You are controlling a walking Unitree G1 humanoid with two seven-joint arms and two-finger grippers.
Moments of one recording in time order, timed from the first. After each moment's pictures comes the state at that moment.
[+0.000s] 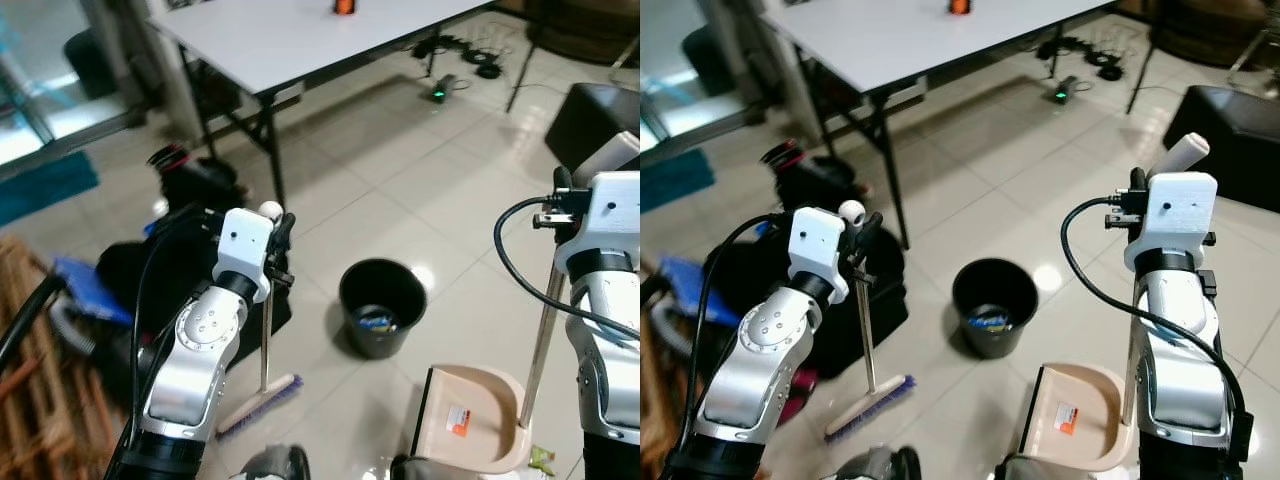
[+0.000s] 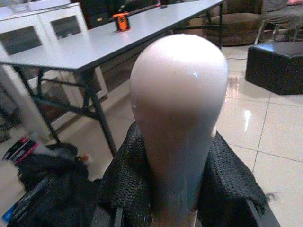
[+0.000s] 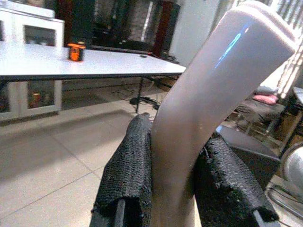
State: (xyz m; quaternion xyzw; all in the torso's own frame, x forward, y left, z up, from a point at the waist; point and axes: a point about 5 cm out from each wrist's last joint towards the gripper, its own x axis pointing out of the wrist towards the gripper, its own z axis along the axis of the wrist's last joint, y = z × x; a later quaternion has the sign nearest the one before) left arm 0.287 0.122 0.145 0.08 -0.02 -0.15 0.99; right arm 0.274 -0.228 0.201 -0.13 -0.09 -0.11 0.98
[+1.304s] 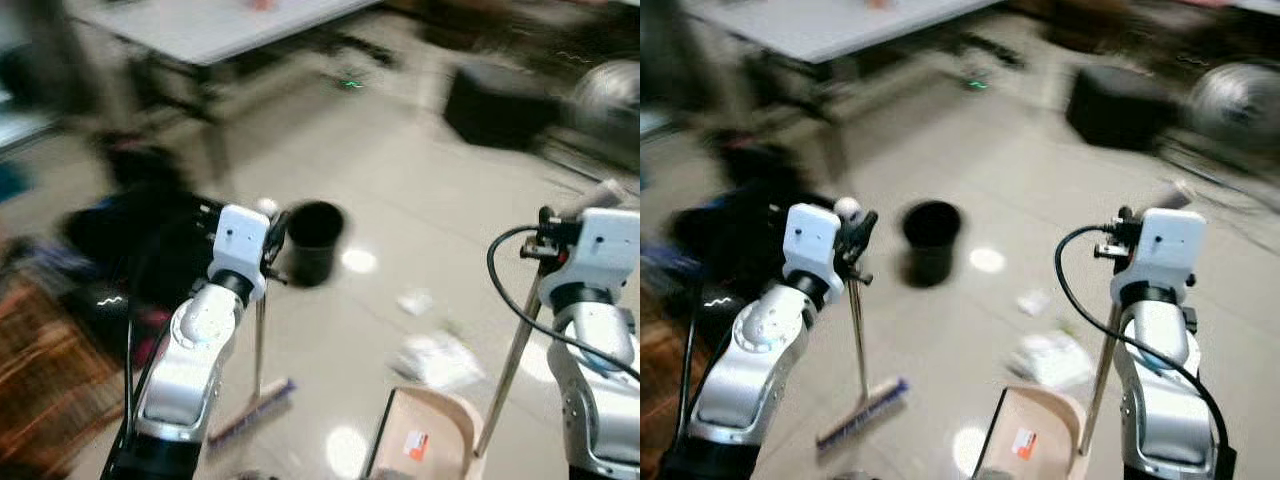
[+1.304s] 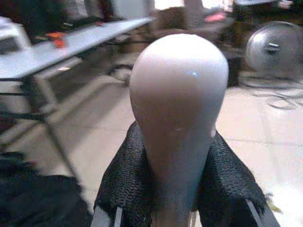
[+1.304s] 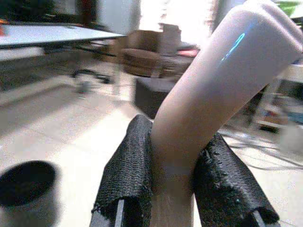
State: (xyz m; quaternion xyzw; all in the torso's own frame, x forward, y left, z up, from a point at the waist) left arm 0.284 0.124 0.145 0.09 -0.01 -0.14 0.99; right arm 0.255 -0.221 0.177 -0.07 -0.04 -0.14 0.99
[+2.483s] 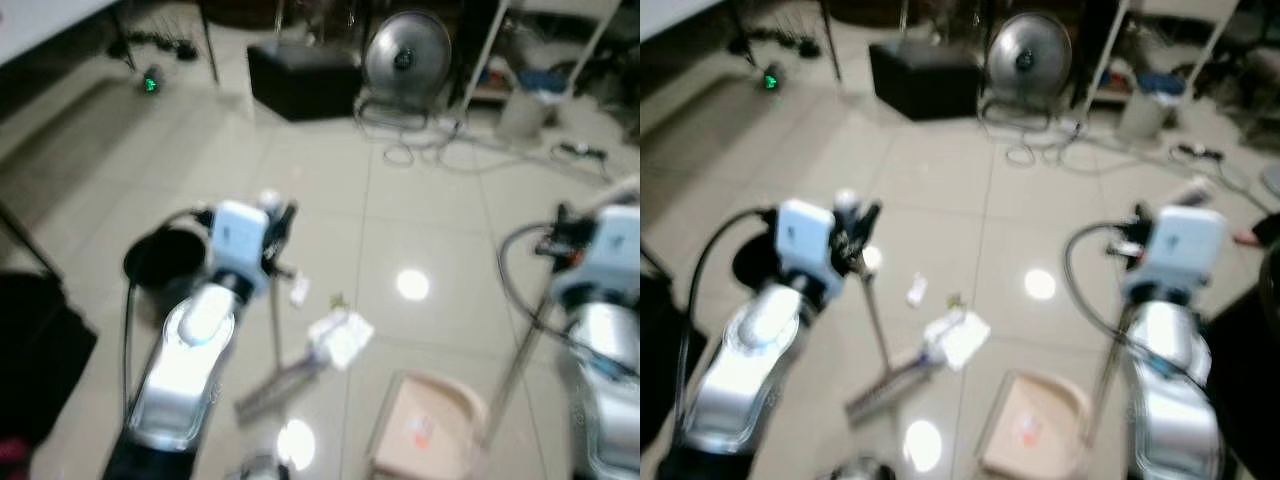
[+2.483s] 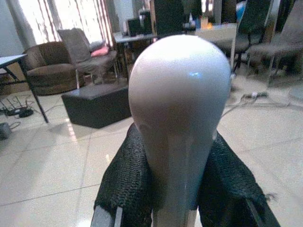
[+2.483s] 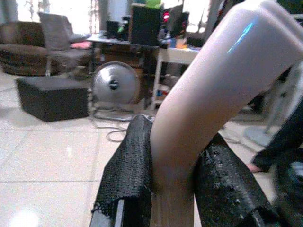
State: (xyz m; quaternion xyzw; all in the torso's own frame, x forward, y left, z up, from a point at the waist) left arm 0.280 0.128 0.160 0.07 -0.06 -0.15 0.98; right arm 0.251 -0.215 0.180 -0.05 -0.06 -0.14 0.99
